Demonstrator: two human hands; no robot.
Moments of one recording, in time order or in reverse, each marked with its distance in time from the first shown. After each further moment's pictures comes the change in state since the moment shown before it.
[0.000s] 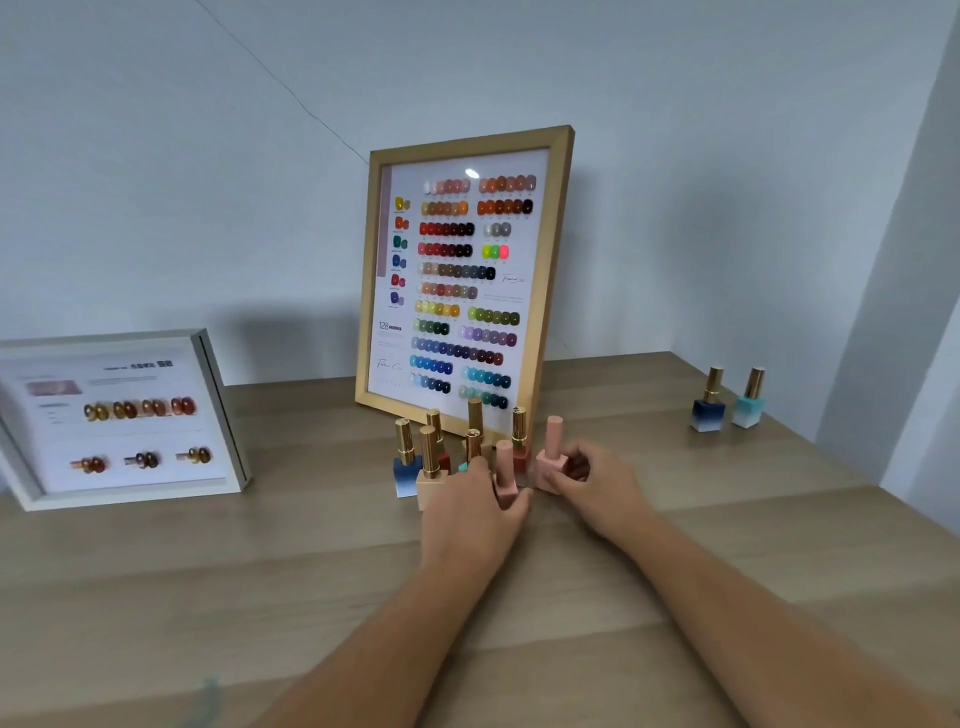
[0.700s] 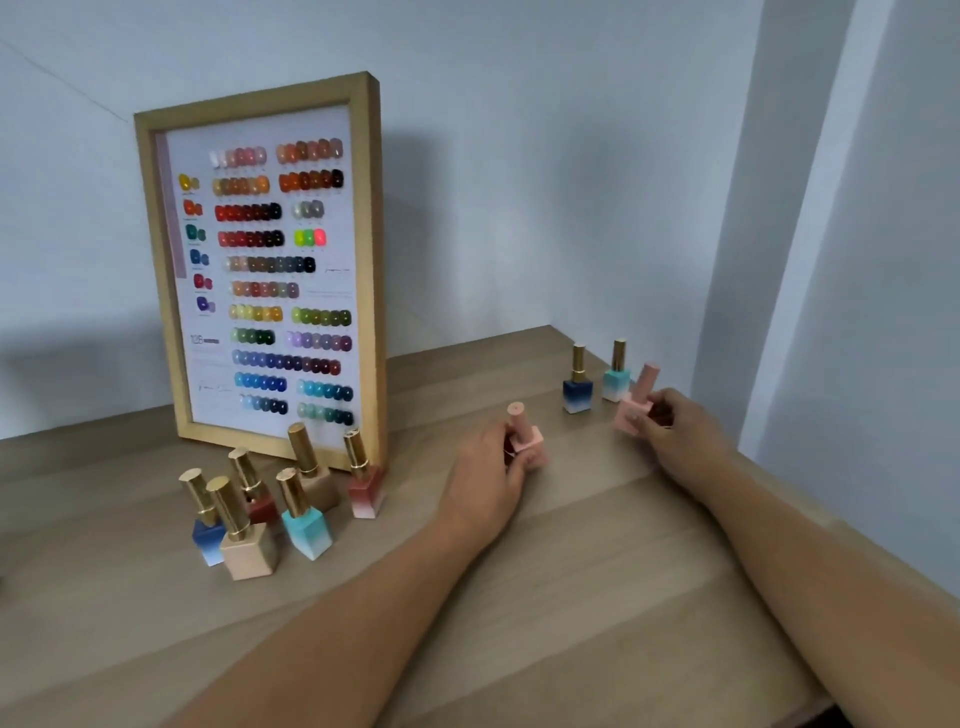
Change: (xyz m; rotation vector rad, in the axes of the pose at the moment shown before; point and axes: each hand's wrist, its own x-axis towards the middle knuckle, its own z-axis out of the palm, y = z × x) left_hand 0.053 0.108 0.104 -0.302 -0.211 0.322; right_hand 0.020 0.123 -0.172 -0.107 0.247 0.265
